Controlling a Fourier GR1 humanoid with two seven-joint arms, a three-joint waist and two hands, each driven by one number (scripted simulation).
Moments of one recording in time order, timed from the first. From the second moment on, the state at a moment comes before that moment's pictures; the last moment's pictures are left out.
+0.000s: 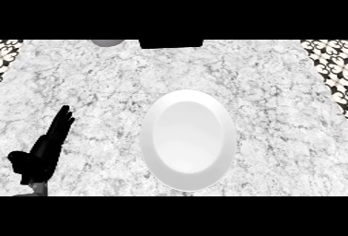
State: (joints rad) left arm 0.03 0.27 0.06 -1.41 0.07 -0.02 -0.12; right arm 1.21 0.00 0.58 -2.35 1.55 -0.75 0.45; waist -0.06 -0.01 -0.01
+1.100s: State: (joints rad) left arm -0.06 0.24 0.02 -1.39 0.05 -0.04 -0.10; right arm 0.76 -0.04 0.92 -2.30 1.93 -0.43 0.94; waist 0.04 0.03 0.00
